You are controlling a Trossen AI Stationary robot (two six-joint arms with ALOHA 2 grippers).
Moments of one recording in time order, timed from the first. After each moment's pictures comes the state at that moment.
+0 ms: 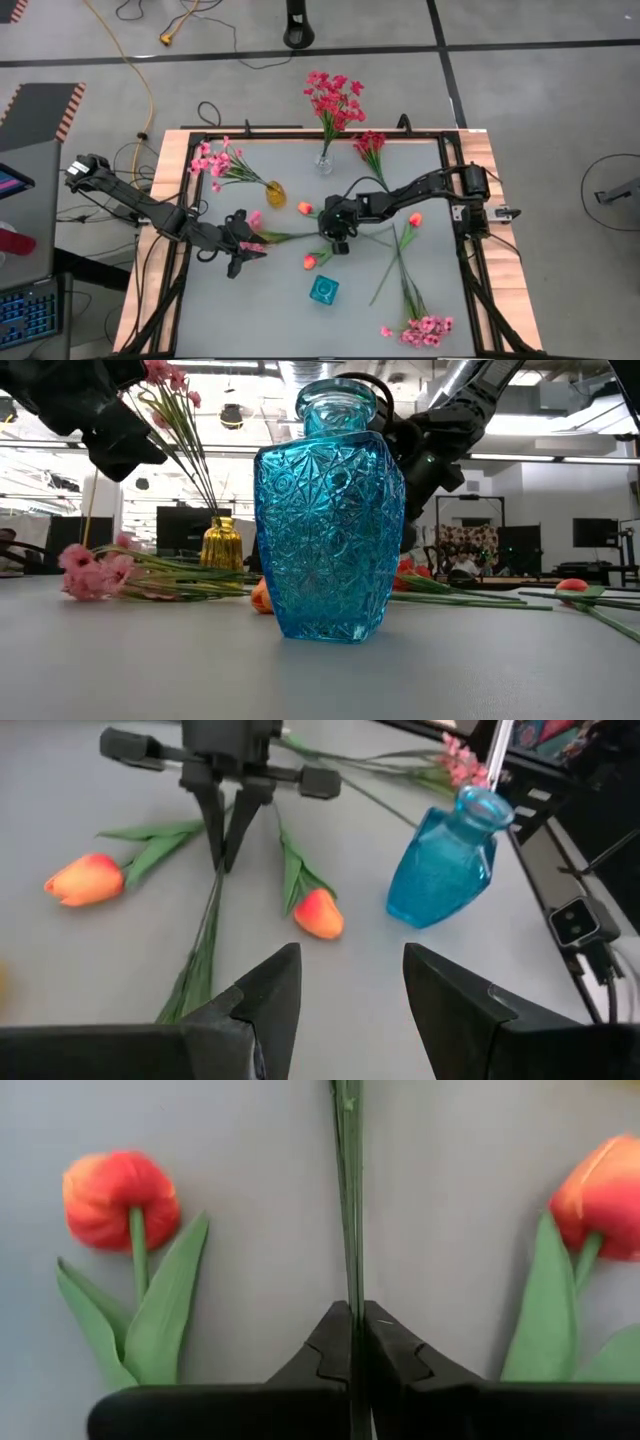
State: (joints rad) left arm -0.44 0.87 0.42 -0.06 -0.32 -0.51; right arm -0.03 1.95 1.05 0.08 -0.14 -0.09
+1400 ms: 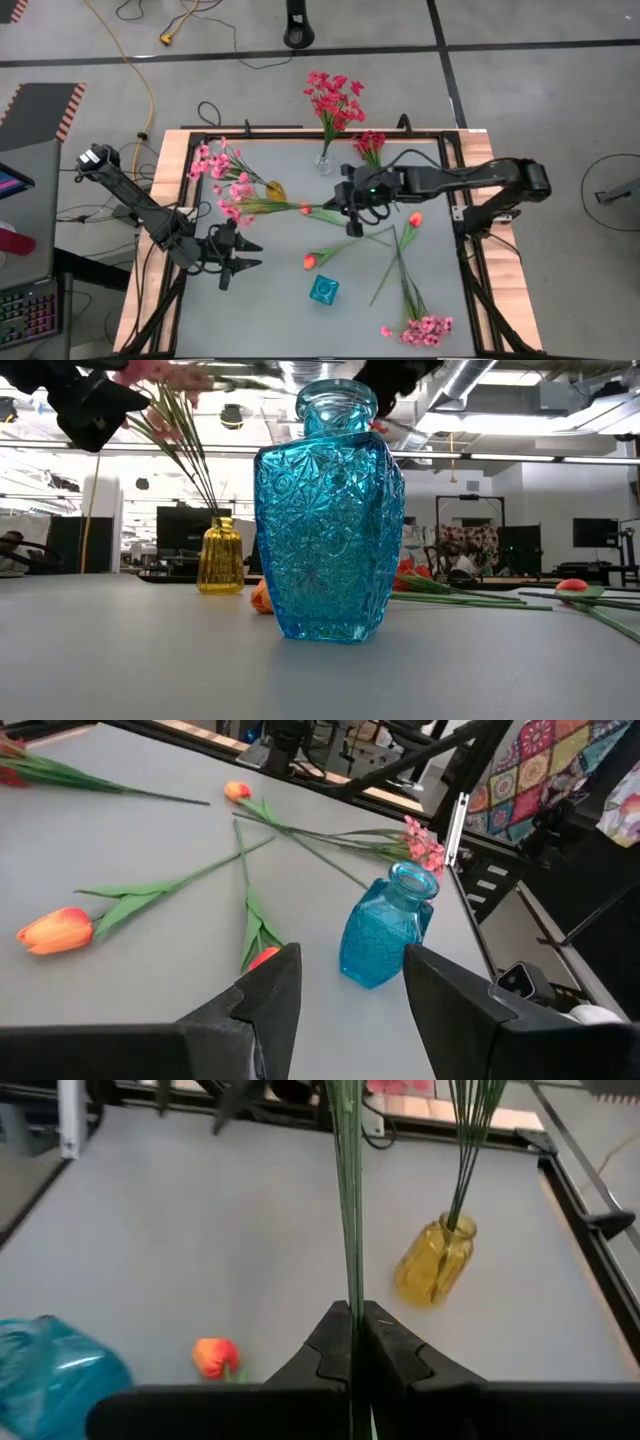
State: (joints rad) left arm -0.70 0.87 0.42 0.08 -0.64 -0.58; right arm 0.01 1.48 1.22 -0.29 0.00 -0.11
